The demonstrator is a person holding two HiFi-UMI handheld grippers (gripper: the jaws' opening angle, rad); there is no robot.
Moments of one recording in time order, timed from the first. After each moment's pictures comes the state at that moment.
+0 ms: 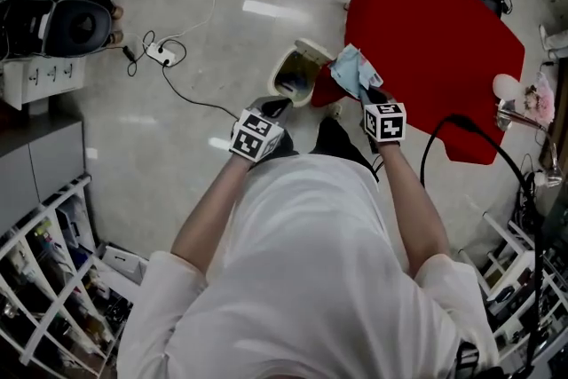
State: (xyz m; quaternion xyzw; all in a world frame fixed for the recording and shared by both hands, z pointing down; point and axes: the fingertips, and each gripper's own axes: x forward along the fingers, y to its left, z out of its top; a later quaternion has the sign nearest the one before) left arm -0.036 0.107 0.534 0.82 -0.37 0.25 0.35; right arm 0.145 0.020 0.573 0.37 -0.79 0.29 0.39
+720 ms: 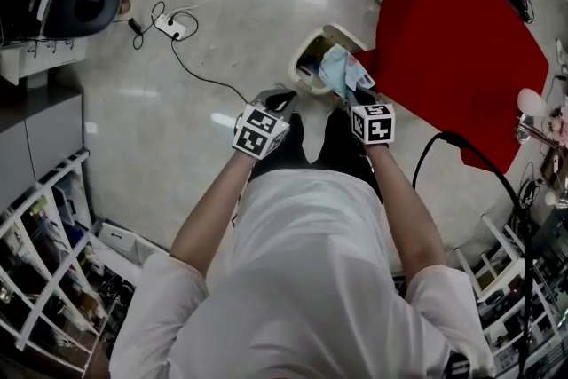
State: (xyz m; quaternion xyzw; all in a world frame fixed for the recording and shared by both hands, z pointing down) left arm -0.110 0.129 0.575 0.80 -0.40 0.24 0.37; right arm 0.022 0.073 0.630 0.32 -0.79 0.33 0.40
